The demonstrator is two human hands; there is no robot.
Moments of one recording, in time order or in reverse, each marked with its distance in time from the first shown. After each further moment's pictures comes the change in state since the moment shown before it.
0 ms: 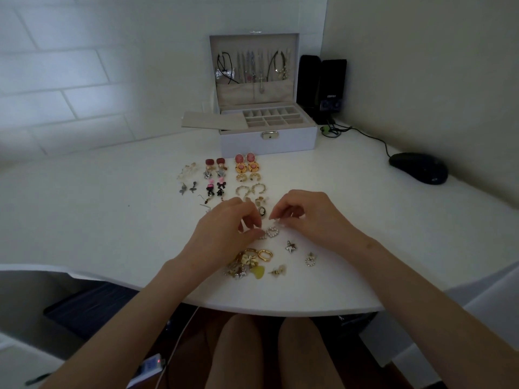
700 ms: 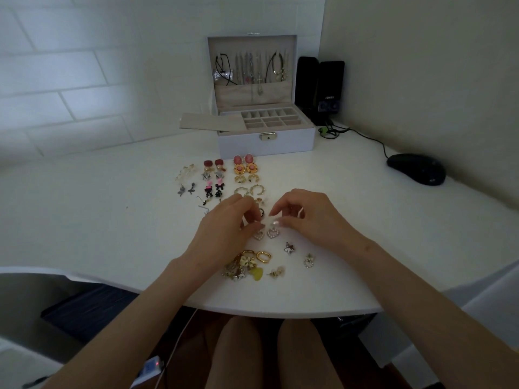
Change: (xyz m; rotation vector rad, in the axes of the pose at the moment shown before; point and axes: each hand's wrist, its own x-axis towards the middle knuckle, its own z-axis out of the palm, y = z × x) left_hand 0.007 0.000 0.007 0.004 0.062 0.001; right_hand 0.003 0.002 0.000 -0.010 0.030 0.066
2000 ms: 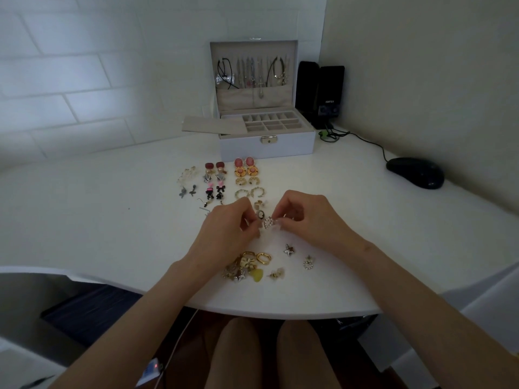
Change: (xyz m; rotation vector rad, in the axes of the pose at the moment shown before) left_hand -0.003 0.003 0.000 -0.131 0.046 -0.069; right_hand -0.006 -0.008 -0.002 0.065 0.014 -0.021
